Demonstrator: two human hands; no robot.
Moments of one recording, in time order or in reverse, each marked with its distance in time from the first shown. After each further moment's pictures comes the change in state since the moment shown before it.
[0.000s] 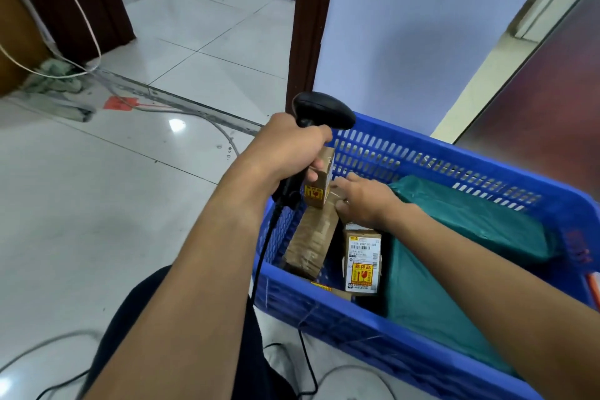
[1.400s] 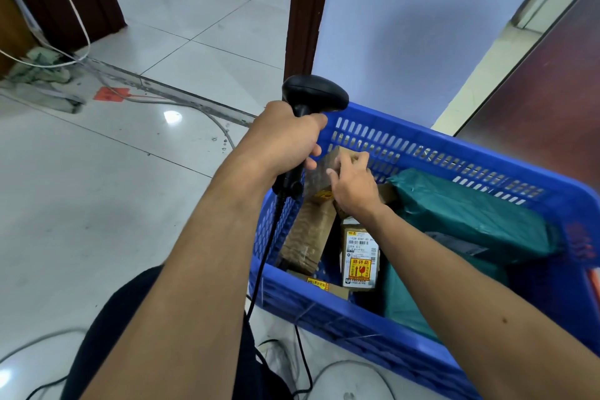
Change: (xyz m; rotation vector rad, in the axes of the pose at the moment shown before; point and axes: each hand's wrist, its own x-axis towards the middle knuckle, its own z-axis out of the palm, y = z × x) left_hand 0.008 -0.001 0.003 -0.011 0.042 0.031; right_hand 0.039 -0.008 0.036 0.470 0.325 0.280
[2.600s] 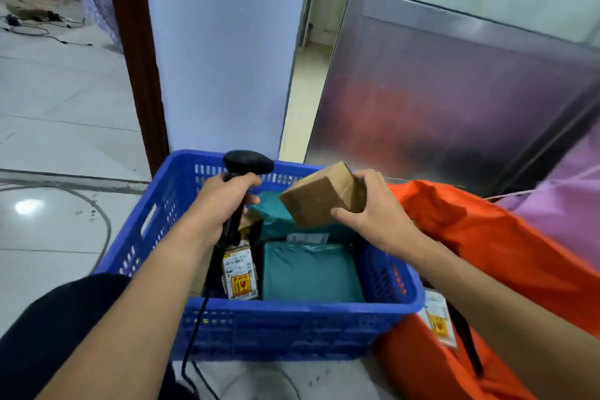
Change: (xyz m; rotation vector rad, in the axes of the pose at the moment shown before) left_hand -0.081 0.038 0.139 -0.227 -0.234 -0.026; right_hand -0.247 0.119 -0.269 0.109 0.330 0.065
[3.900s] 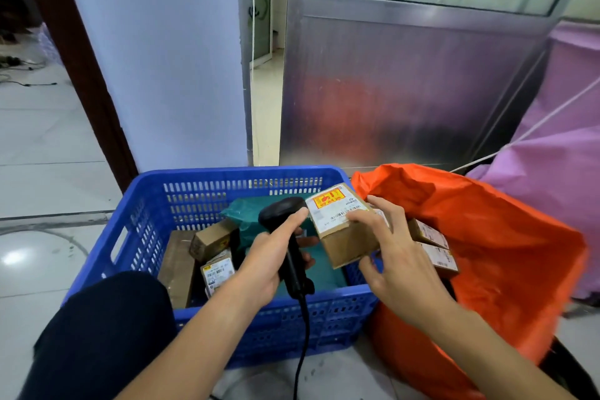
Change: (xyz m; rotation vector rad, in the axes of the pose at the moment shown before) left_hand -0.077 -0.045 0.123 -0.280 -0.259 -0.228; right_hand -0.129 0.044 -0.035 -0.093 0.175 -0.116
